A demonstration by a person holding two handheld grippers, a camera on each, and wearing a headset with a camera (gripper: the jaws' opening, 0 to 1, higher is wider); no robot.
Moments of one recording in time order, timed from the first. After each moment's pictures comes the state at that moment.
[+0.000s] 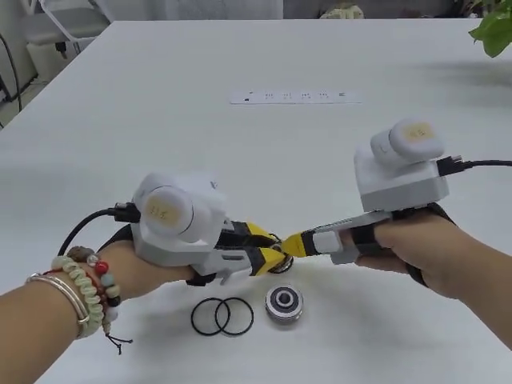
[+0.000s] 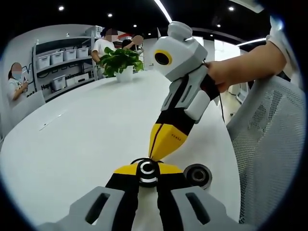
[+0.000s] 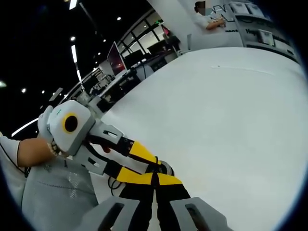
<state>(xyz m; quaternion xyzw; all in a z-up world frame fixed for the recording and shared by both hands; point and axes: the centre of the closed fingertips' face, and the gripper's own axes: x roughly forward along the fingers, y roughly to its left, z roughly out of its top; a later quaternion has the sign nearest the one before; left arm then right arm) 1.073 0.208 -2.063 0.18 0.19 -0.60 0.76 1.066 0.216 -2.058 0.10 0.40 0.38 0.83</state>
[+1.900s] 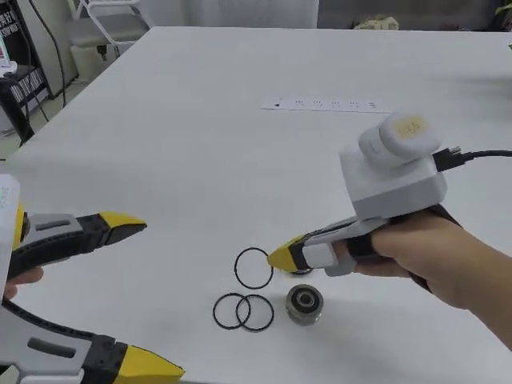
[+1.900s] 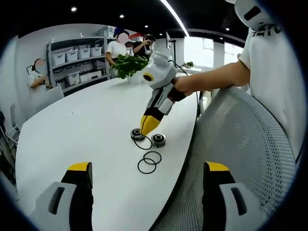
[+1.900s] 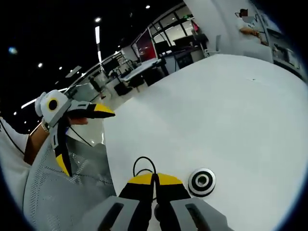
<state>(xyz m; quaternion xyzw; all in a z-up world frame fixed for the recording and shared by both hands) 0.985 0.354 -1.990 0.17 0.21 -0.55 0.79 1.030 0.274 -2.035 0.03 0.39 0.47 0.79</state>
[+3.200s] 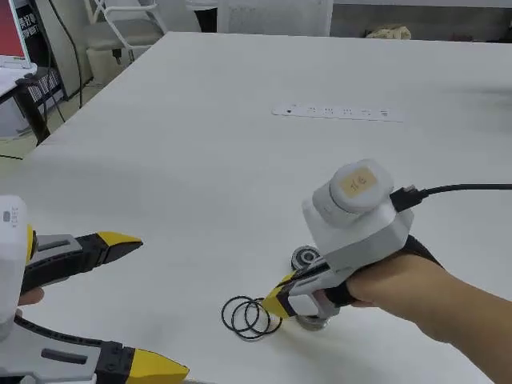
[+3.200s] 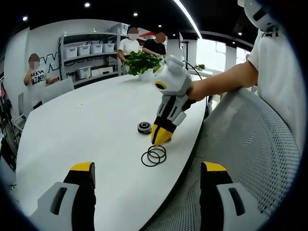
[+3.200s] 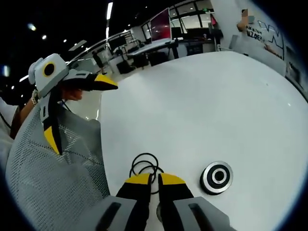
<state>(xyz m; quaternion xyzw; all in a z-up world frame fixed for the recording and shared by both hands) 0.986 0.364 -2.001 0.15 0.22 -0.51 0.81 1.018 0.281 -2.073 -0.08 0.42 0.48 0.77</state>
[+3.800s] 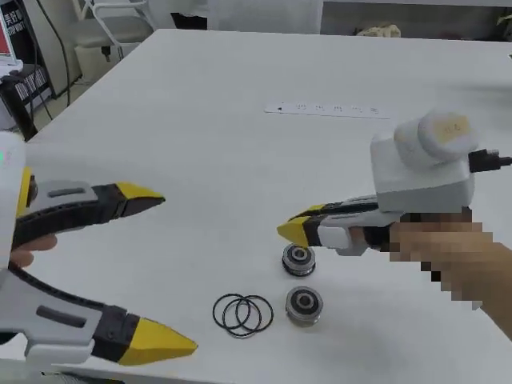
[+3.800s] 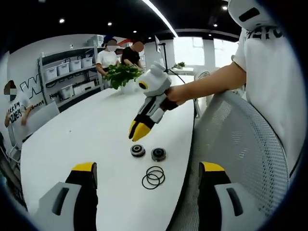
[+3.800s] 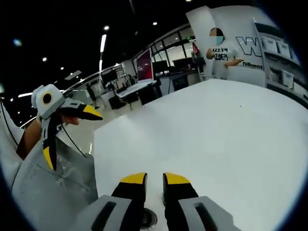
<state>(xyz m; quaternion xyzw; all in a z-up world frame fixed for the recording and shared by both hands) 0.995 0.326 -1.952 0.21 0.16 -0.59 0.77 1.065 0.241 -2.014 0.01 0.29 0.45 0.84</state>
